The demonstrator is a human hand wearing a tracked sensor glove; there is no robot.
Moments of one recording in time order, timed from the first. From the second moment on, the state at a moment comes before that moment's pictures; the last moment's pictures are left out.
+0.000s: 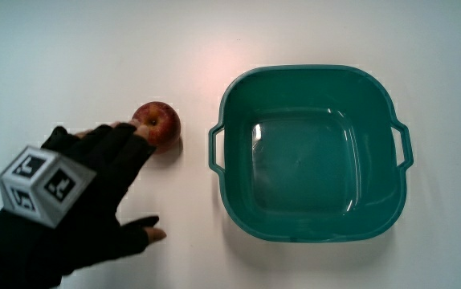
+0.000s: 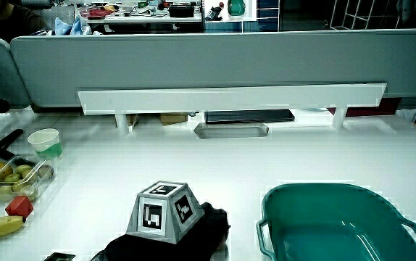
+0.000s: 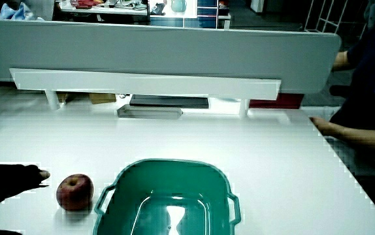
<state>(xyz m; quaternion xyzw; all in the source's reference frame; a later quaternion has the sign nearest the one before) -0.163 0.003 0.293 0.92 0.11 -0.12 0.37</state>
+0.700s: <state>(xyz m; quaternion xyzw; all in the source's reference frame) -0.157 -0.044 0.341 0.91 0.07 -0.14 0.39</state>
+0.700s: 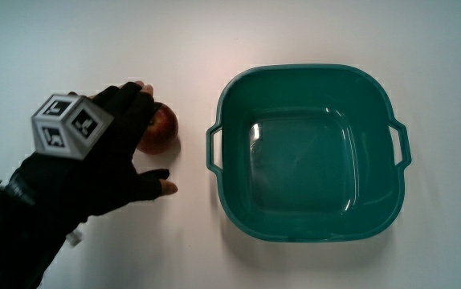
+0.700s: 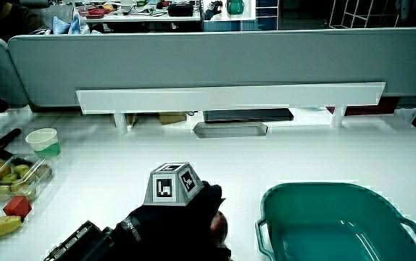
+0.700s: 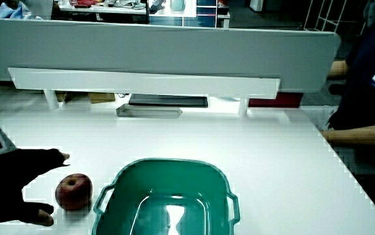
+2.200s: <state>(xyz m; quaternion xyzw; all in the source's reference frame) -0.165 -0.071 0.408 0.91 0.03 -0.15 0.39</state>
